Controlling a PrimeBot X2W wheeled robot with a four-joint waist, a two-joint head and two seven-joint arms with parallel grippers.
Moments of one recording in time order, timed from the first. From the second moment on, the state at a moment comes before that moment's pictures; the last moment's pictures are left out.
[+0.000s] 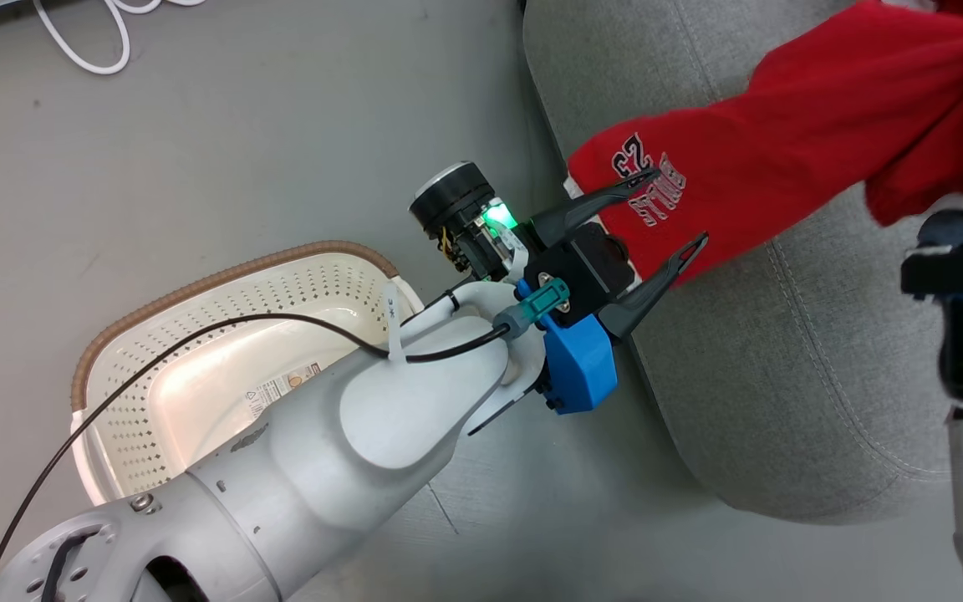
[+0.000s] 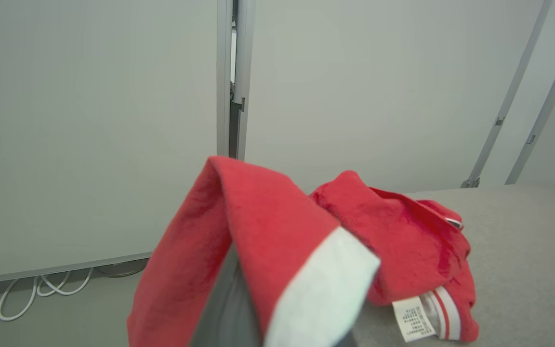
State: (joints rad) left arm -1.13 0.05 -1.24 0.61 -0.56 0.01 -0.25; right arm -0.57 -0.21 -0.13 0.22 0.19 0.13 -0.26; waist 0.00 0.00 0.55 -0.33
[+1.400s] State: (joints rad) left arm -1.33 0.18 -1.25 0.44 -0.46 0.06 -0.18; right arm -1.00 -0.54 -0.57 0.52 0.17 0.13 -0.26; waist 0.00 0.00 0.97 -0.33
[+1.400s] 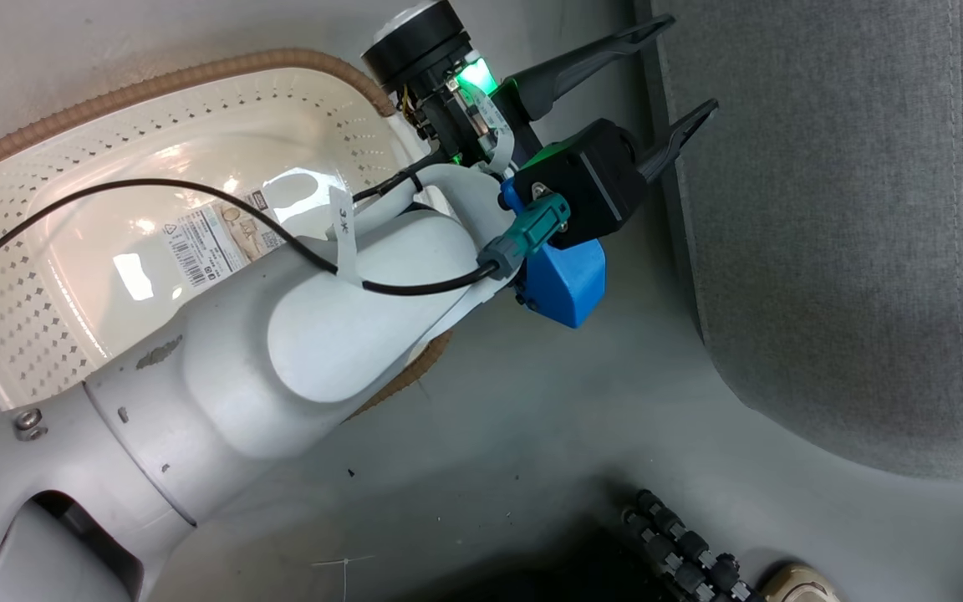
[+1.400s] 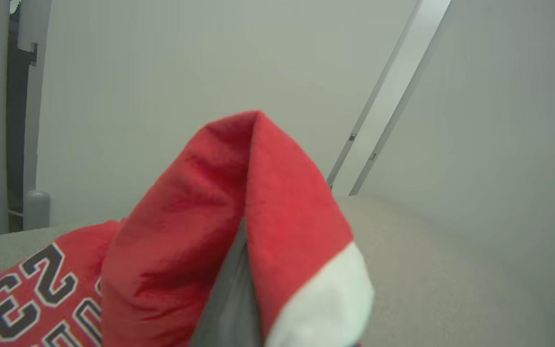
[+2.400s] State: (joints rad) left arm -1.17 0.19 -1.18 0.47 -0.55 0.11 -0.26; right arm -0.67 -0.42 -0.60 0.41 0.12 0.13 -0.26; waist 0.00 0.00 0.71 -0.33
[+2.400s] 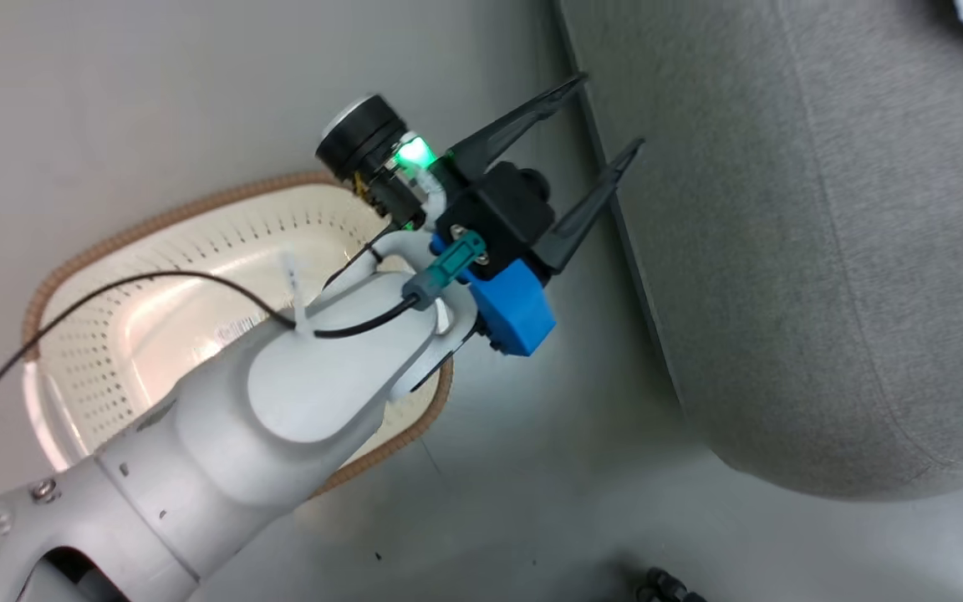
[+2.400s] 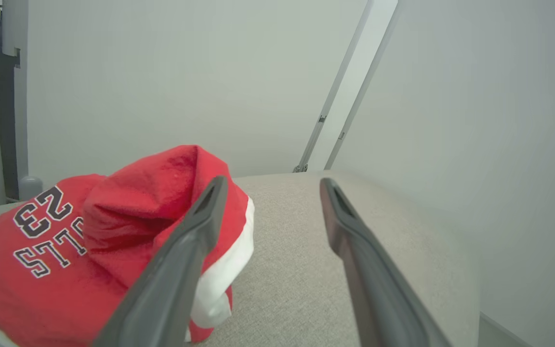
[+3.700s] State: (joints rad) left arm -0.26 0.18 -0.23 0.20 -0.33 0.11 -0.26; right arm -0.31 -0.19 0.01 0.26 0.12 0.13 -0.26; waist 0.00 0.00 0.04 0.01
